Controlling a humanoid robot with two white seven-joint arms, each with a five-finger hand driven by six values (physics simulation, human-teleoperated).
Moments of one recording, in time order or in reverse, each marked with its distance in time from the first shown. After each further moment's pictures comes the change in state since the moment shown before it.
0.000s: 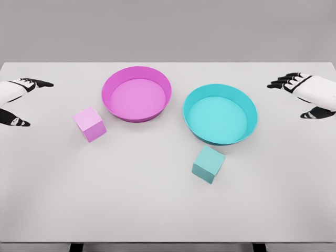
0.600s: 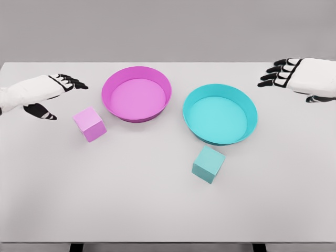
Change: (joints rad) left arm -0.175 -0.112 -0.160 -0.044 -0.226 0.000 -0.007; right arm -0.502 -0.237 0.551 -0.242 -0.010 0.000 -0.004
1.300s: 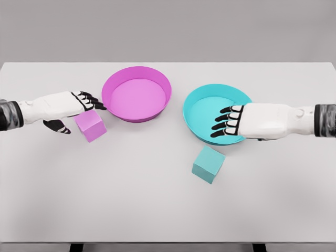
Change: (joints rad) left arm -0.002 -0.015 -0.098 -0.070 -0.096 0.000 -0.001; right arm -0.021 0.103 0.191 -0.159 0.001 0.000 -0.001
